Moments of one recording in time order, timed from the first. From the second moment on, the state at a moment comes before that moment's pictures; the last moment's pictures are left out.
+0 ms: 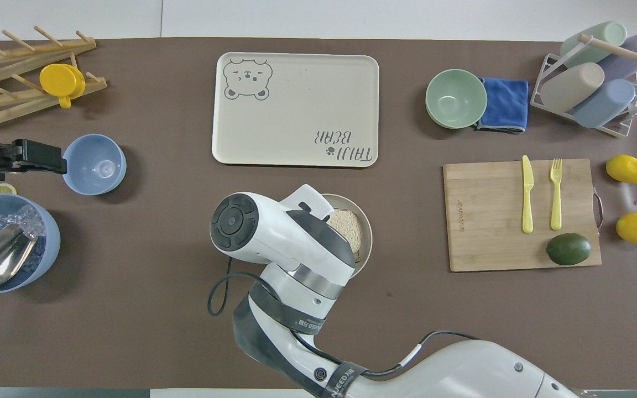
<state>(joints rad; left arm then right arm) -0.14 -0.06 0.04 -1.69 -0.02 1.67 -0.11 0.40 0.48 0.47 -1.59 -0.32 1.74 0.96</state>
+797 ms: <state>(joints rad) -0.13 -0.06 0.04 -1.69 -0.02 1.68 -0.11 0.33 0.42 0.48 -1.62 -0.24 1.85 0.95</state>
